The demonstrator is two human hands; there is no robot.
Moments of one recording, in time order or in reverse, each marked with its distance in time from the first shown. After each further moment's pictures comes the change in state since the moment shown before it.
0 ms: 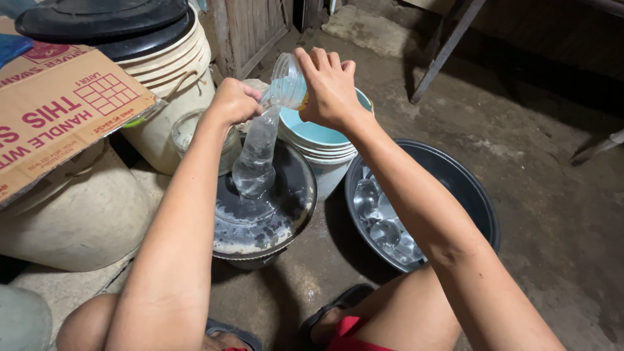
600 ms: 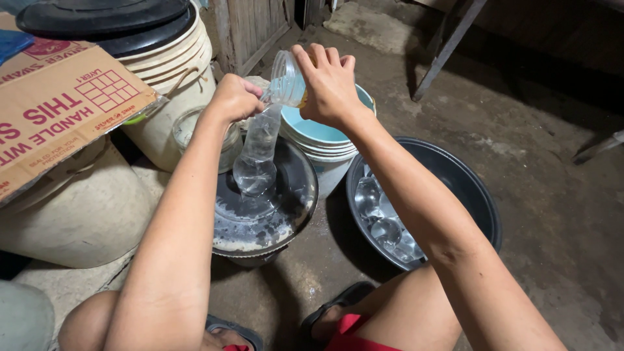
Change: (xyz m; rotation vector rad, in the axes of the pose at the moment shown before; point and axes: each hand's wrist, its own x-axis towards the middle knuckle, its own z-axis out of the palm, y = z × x) left_hand -0.003 0.003 -0.003 0.021 0.009 0.008; right_hand 0.001 -0.003 0.000 -0.038 0.025 -0.042
